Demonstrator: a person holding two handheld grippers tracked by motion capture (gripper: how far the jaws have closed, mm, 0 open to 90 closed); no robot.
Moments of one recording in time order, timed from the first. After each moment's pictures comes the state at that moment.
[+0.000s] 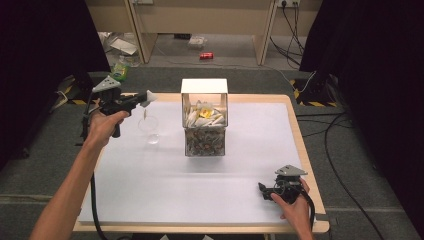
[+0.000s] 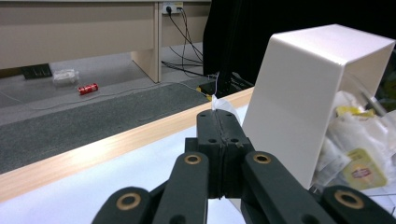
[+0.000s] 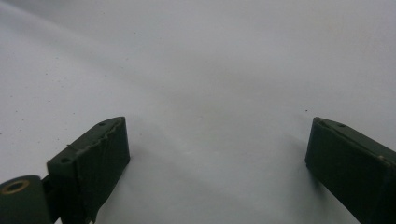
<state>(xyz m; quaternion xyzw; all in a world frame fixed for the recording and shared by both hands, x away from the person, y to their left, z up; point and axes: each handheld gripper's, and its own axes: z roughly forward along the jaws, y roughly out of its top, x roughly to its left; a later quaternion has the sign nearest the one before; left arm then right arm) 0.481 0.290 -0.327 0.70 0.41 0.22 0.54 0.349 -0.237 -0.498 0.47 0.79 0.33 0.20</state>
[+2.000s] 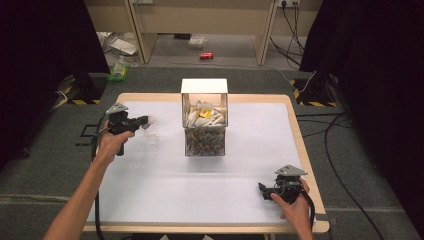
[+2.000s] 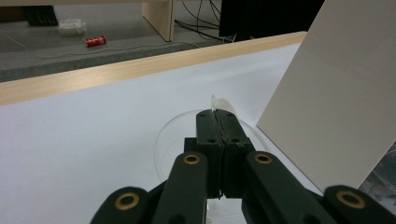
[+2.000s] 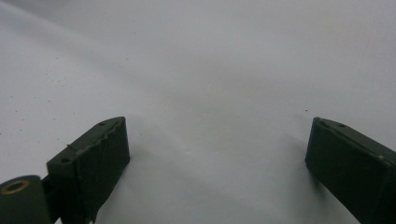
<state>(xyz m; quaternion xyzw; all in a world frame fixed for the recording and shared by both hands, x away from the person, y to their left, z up) 0.491 0.304 -0.426 0.71 0.46 0.19 0.49 0.349 -0.237 -0.498 0.47 0.79 0.33 0.20</state>
